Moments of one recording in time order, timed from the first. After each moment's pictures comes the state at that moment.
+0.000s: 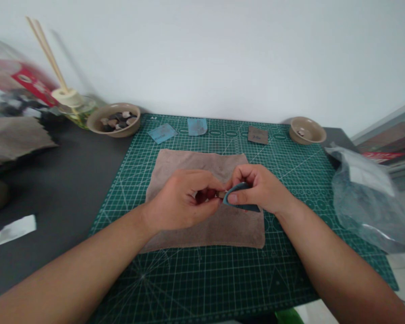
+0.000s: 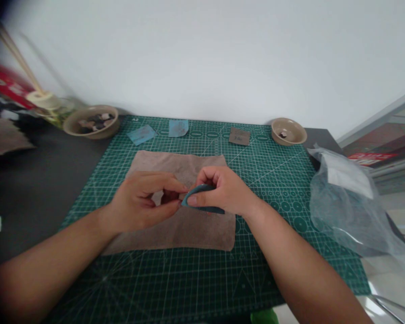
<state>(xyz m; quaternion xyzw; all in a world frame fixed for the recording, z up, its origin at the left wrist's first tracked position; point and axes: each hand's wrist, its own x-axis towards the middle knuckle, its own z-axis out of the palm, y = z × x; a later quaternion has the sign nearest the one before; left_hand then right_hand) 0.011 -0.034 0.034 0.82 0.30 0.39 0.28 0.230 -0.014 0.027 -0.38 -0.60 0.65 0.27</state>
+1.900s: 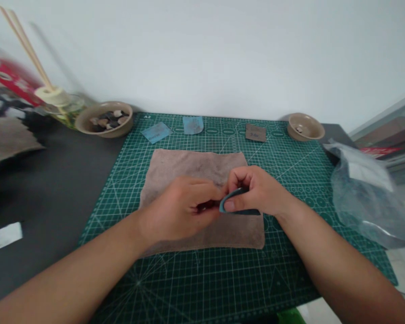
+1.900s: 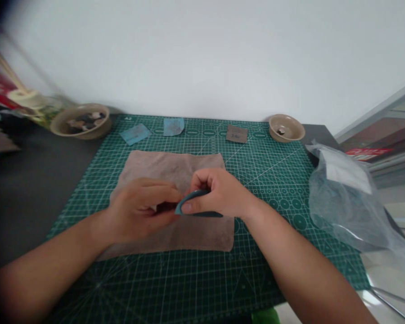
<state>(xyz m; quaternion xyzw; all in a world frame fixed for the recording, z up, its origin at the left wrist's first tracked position) 0.012 -0.039 0.032 0.89 0.27 0.30 0.23 0.228 -0.015 0.027 -0.38 -0.62 0.65 0.22</state>
